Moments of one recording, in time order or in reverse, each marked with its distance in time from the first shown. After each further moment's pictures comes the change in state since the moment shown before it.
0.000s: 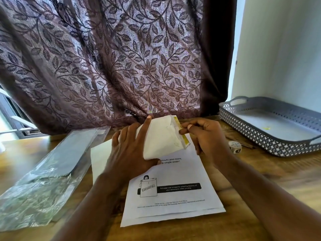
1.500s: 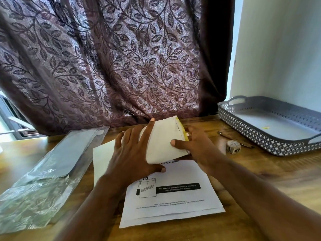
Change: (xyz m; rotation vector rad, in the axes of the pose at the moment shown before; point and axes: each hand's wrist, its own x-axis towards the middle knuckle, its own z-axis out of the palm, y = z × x) left_hand -0.002 0.007 0.004 -0.037 -0.041 0.043; right_hand -0.002 0.016 0.019 0.262 -0.235 0.291
